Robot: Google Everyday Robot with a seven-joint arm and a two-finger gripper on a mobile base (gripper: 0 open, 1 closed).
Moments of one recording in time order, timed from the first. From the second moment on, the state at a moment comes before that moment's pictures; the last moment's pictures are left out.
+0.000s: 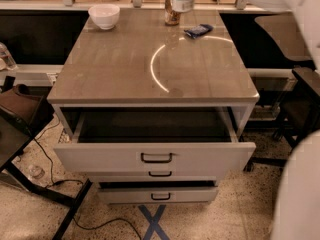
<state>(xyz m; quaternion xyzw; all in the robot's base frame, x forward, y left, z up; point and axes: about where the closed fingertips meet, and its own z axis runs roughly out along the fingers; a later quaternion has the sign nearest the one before) 0.797 -0.080 1.082 -0.29 0.67 0.25 0.64</state>
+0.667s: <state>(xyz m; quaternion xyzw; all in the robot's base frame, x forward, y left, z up) 0.873 -0.007 1.070 -0.24 0.68 0.24 0.65</state>
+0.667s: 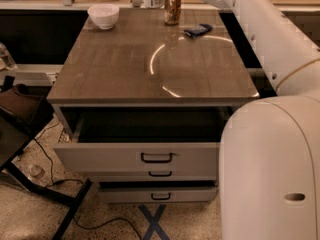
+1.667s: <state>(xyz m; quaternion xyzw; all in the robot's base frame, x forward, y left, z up) 0.909 0.033 1.042 -0.27 0.67 0.22 0.66</state>
